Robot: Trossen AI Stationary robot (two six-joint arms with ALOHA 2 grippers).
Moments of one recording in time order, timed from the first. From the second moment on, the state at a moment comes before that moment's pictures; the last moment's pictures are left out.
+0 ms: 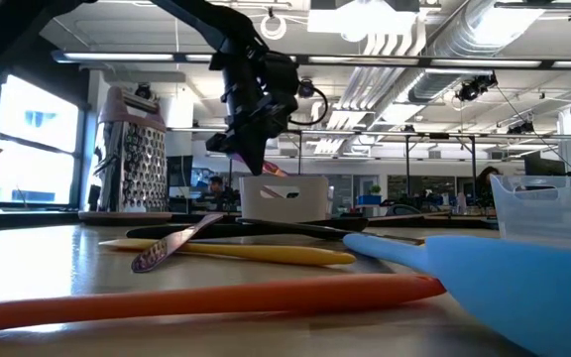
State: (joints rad) left arm 0.45 1.99 1.71 -1.06 0.27 -0.38; right arm 0.90 1.74 1.47 -0.90 1.43 0.74
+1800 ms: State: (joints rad) left arm 0.08 1.94 2.08 -1.57 0.28 -0.14; right arm 0.82 1.74 1.44 -0.92 1.12 0.84
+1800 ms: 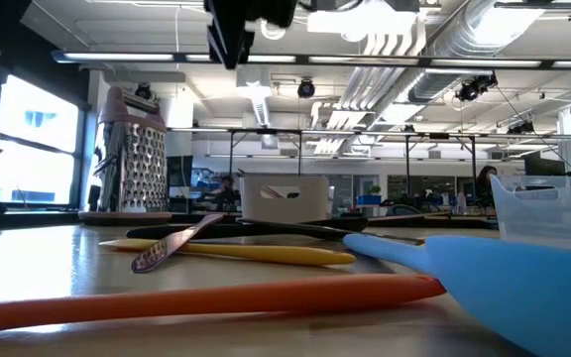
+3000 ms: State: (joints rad) left arm -0.71 1.92 2.06 -1.50 -0.15 -0.35; right arm 0.74 1.96 1.44 -0.46 0.20 1.39
